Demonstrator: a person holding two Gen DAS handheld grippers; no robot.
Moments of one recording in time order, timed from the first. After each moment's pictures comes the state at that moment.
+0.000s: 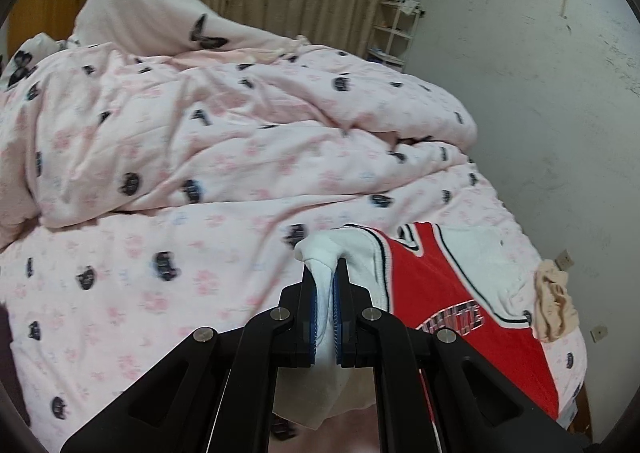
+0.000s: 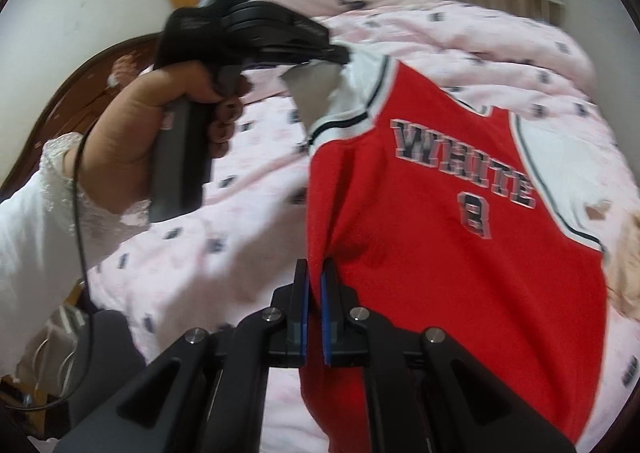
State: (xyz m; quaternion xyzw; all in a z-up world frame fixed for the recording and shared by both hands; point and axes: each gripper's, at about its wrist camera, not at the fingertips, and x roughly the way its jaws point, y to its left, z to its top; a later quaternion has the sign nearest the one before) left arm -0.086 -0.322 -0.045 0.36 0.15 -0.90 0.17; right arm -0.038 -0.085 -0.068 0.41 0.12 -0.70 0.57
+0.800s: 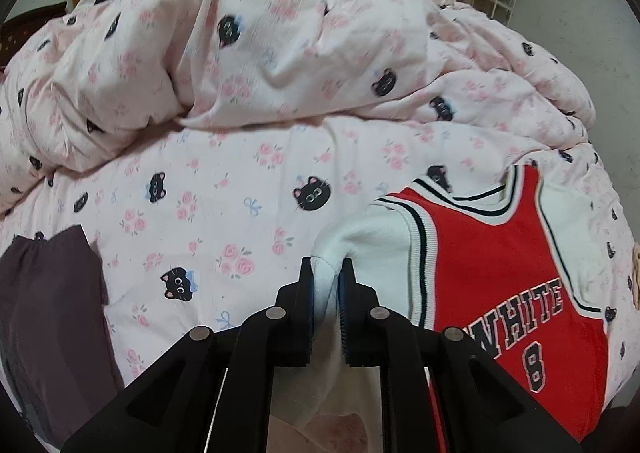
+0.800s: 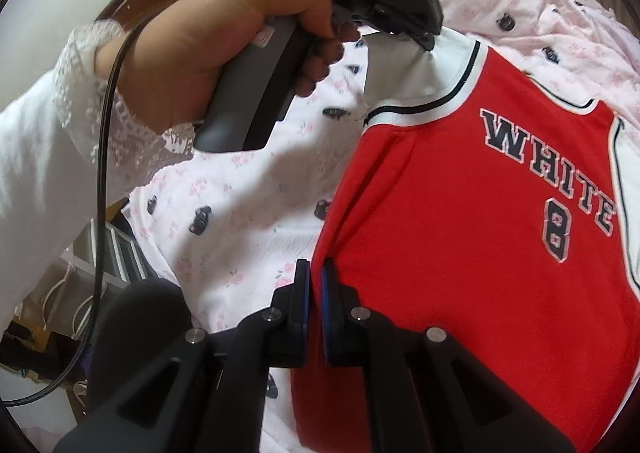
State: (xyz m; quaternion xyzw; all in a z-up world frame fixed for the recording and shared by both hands) left arm 0.042 -0.486 -0.113 0.44 0.18 -0.83 0.29; right arm 0.122 -0.255 -0.128 0.43 0.25 -0.56 0.66
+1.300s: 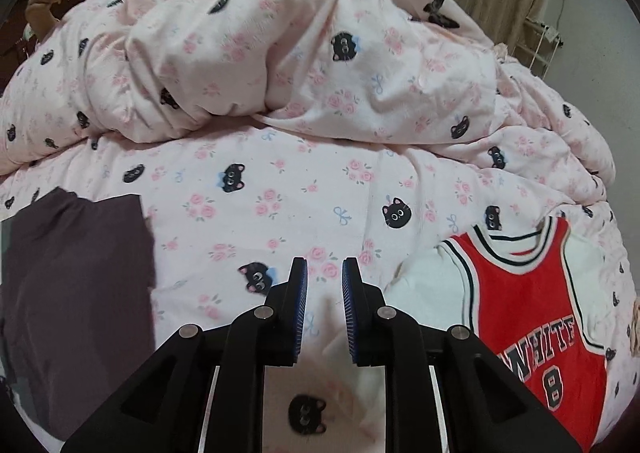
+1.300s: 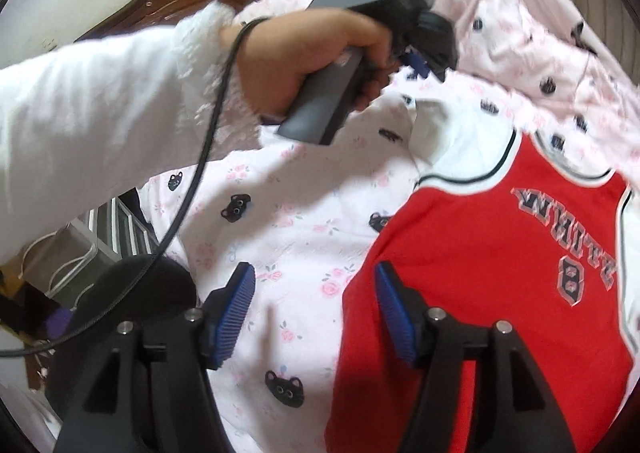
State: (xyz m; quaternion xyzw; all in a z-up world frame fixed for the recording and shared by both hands) left arm 0.112 -0.519 -0.102 0.37 0.22 -0.83 0.34; right arm 0.169 -0.229 -0.114 0.31 0.29 -0.56 0.71
